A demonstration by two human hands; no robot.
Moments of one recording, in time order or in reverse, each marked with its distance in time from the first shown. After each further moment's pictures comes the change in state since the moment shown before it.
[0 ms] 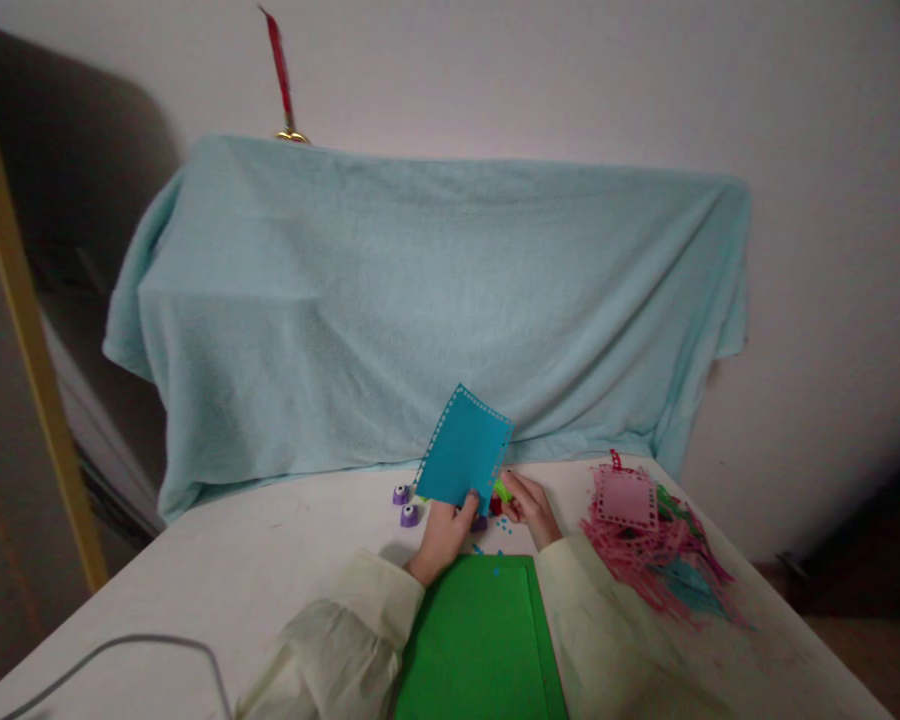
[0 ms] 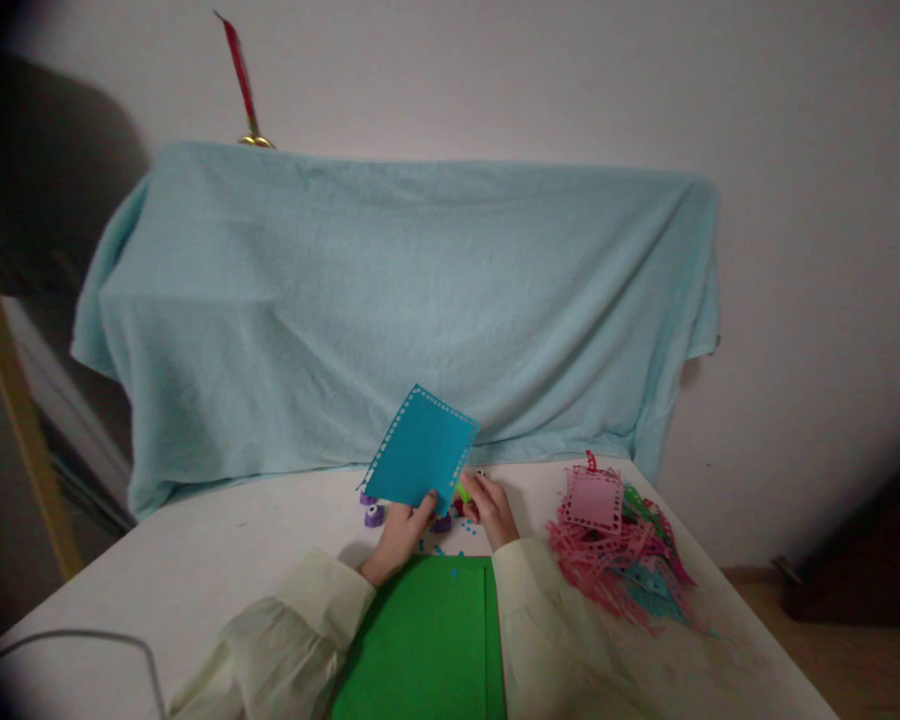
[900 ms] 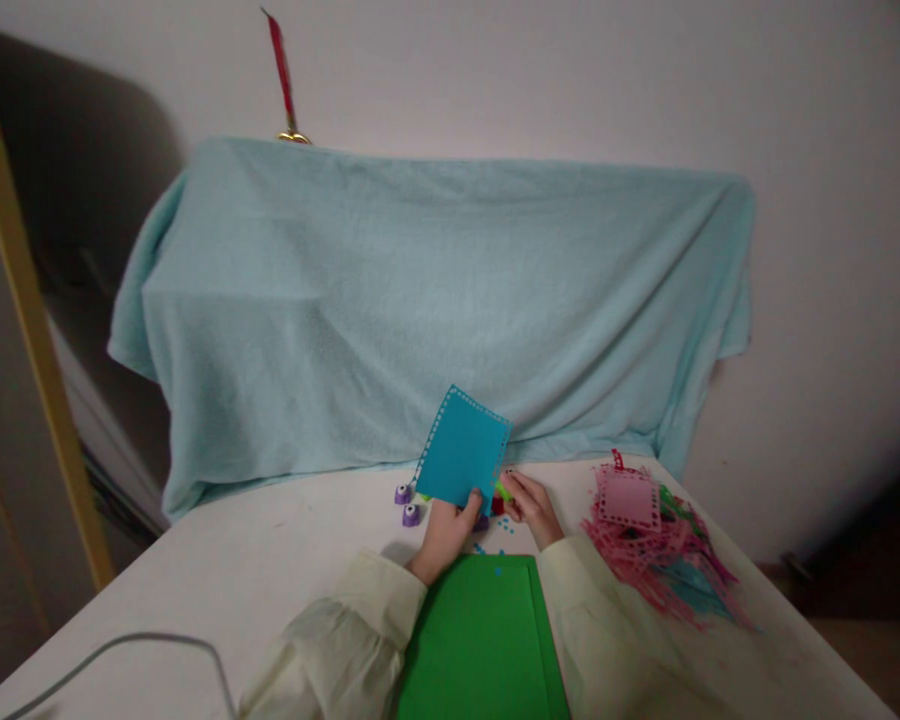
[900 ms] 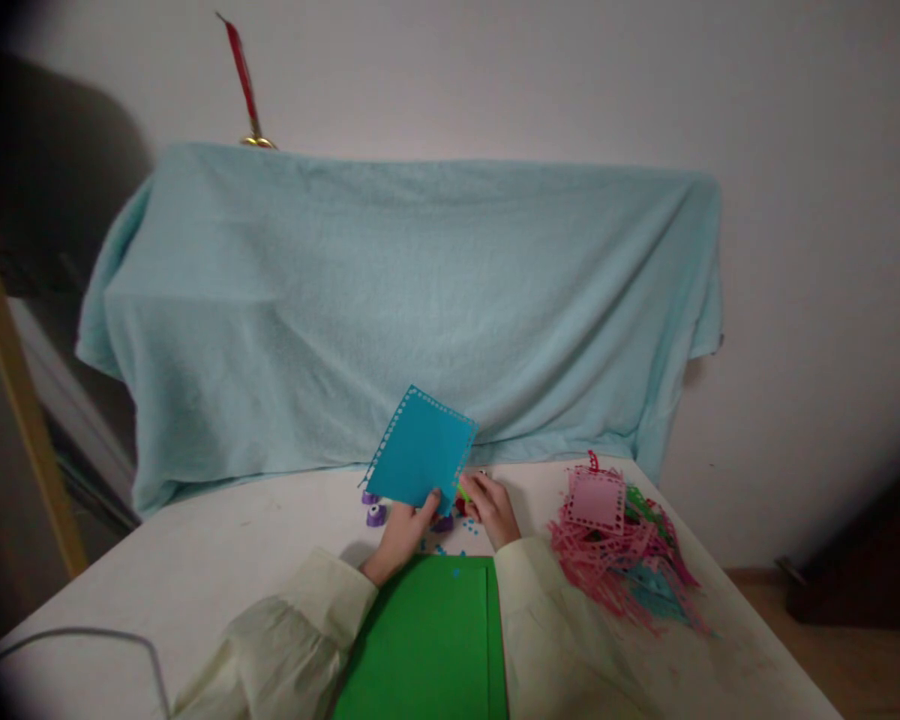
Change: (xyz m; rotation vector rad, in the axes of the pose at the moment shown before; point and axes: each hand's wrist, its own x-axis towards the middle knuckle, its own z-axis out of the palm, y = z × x) left_hand 0.001 0.007 0.000 0.032 0.009 0.002; right_hand 0.003 0.003 0.000 -0.009 -0.022 -0.027
